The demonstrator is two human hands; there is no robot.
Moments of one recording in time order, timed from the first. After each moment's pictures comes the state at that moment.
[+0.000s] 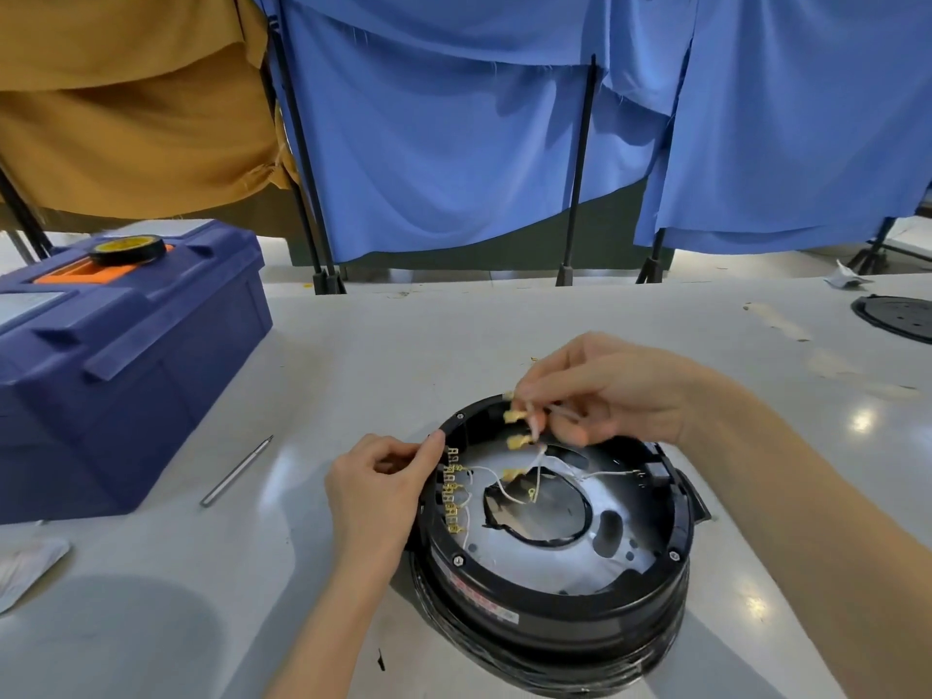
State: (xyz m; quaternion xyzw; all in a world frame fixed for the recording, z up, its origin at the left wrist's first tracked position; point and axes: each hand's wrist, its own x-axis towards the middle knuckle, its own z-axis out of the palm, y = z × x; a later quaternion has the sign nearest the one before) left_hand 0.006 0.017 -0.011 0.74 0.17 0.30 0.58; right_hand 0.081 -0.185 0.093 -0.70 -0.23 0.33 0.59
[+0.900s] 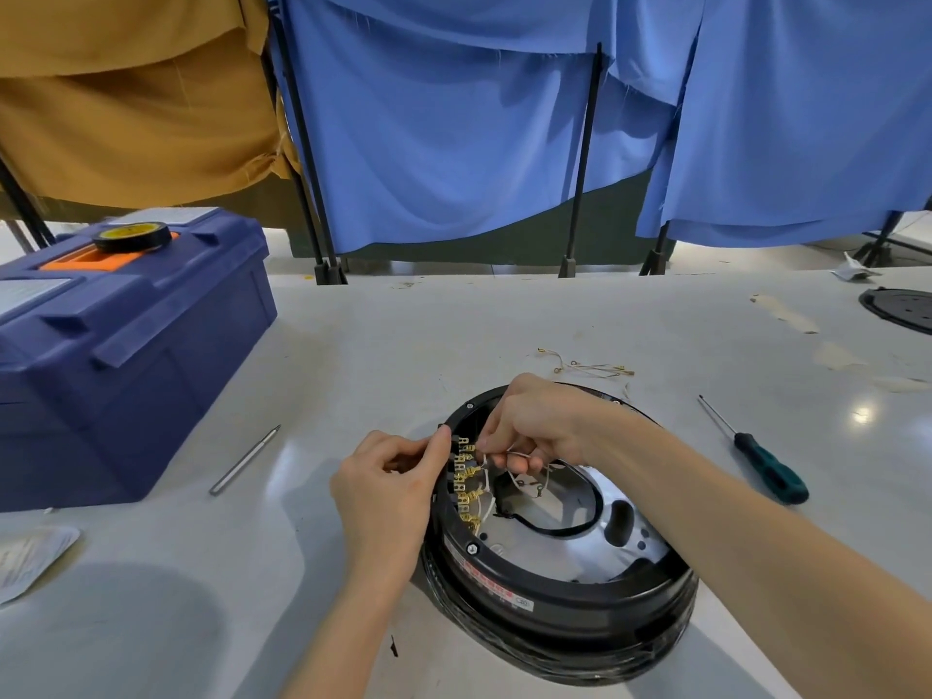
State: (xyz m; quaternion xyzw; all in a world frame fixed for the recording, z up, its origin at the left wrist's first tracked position) left_hand -0.003 0.013 -0.015 0.74 0.14 0.35 0.56; right_hand 0.082 -0.120 0.052 -0.82 -0.09 0.32 0.46
